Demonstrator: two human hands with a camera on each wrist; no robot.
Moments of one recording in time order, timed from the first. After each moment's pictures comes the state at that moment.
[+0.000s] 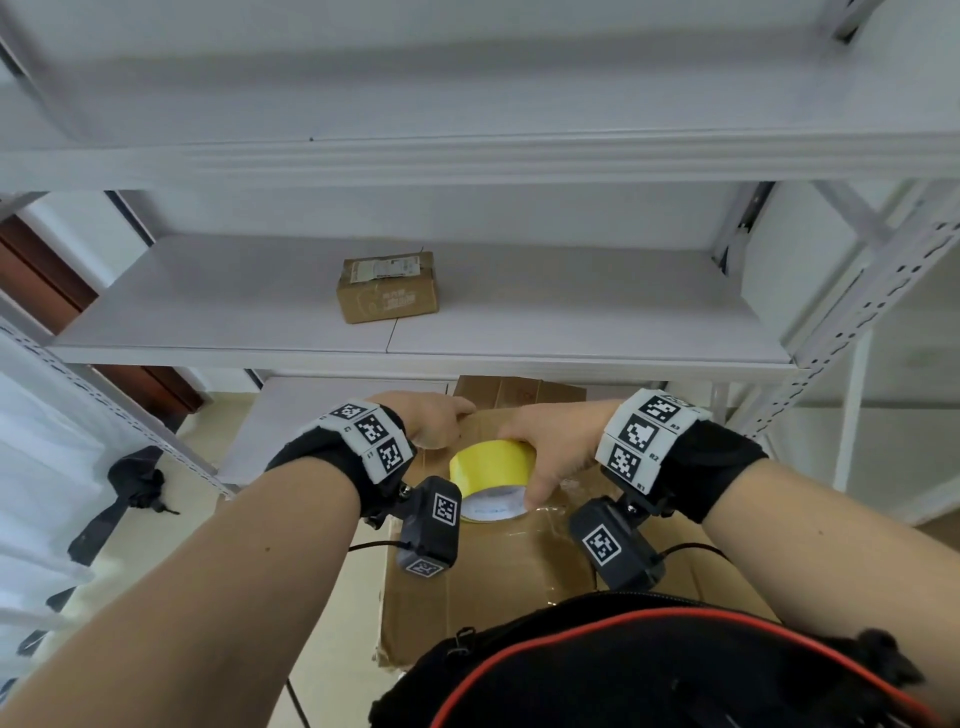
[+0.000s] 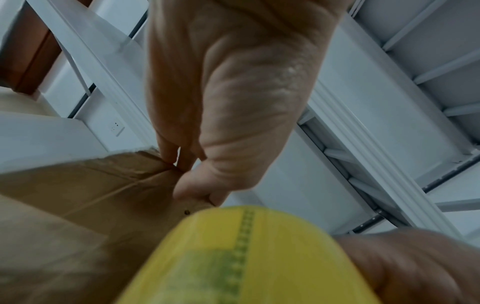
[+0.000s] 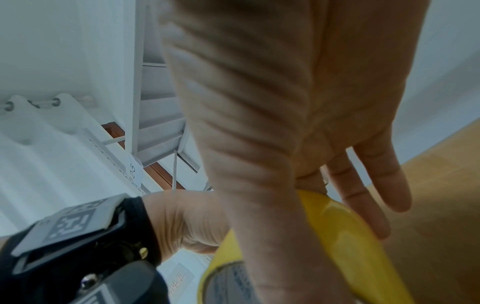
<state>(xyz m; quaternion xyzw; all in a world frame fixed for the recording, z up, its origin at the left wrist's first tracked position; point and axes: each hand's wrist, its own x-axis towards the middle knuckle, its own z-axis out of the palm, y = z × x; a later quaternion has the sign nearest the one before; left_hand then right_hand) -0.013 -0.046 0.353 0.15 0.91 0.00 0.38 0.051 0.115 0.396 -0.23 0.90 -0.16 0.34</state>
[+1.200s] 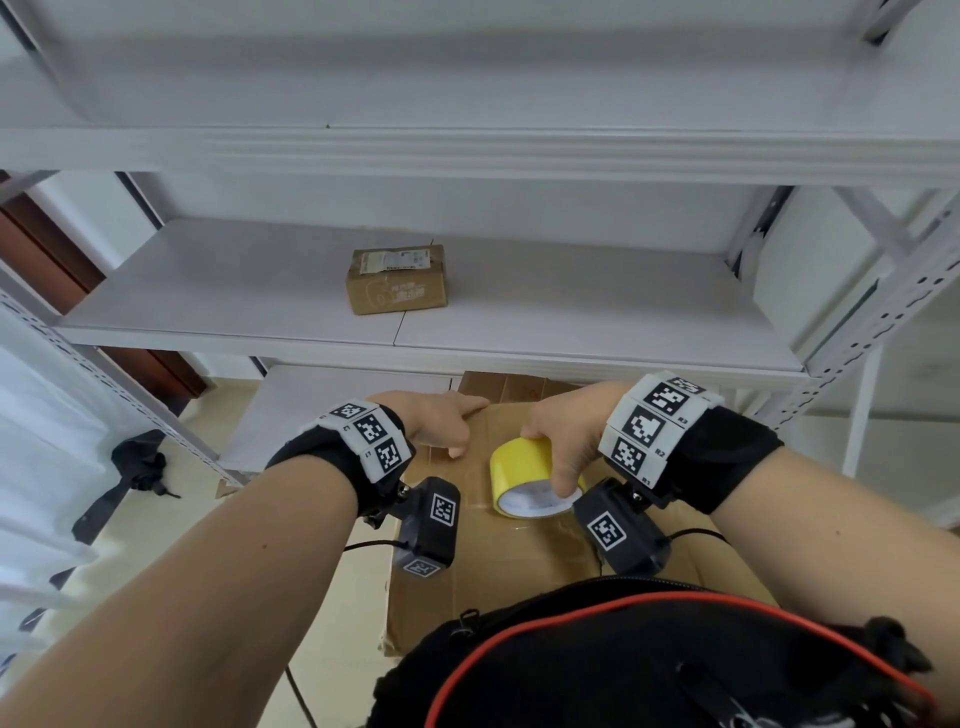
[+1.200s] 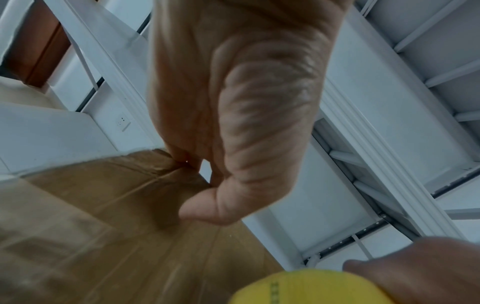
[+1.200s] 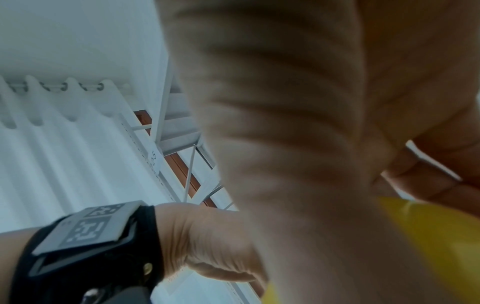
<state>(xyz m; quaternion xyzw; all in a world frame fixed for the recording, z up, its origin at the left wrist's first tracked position) -0.002 -0.051 0.364 0.12 0.90 0.11 0.41 0.036 0.111 0.408 -0.19 0.89 -0.01 0.42</state>
